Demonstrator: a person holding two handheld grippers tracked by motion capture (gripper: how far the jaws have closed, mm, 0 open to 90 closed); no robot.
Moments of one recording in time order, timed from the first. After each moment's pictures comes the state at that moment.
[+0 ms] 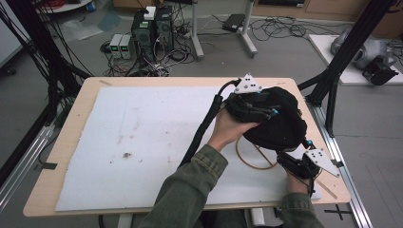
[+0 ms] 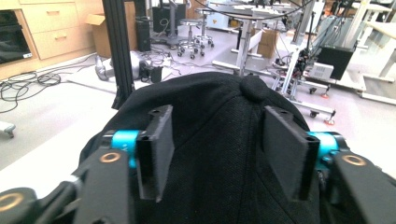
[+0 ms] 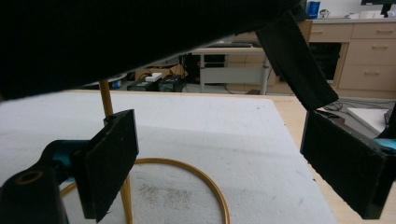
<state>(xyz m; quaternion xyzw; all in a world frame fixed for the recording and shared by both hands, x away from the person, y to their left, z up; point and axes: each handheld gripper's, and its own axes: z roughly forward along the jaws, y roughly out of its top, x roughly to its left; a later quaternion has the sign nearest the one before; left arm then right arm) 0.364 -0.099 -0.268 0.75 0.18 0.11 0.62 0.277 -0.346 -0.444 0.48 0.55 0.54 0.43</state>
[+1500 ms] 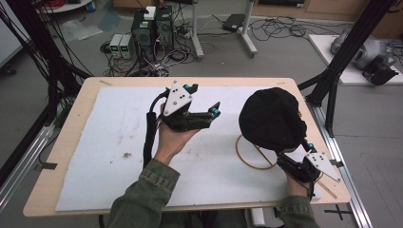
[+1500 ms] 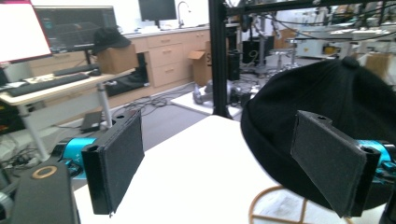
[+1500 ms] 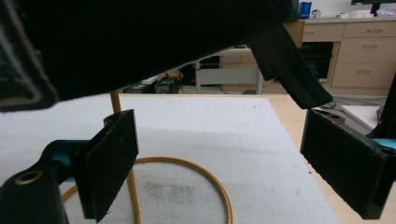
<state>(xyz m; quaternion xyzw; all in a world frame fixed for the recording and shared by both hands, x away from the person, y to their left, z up) 0.322 0.041 -0.278 0.68 0.26 0.30 0.62 0.266 -0.342 -0.442 0.49 0.54 0.53 0.43</state>
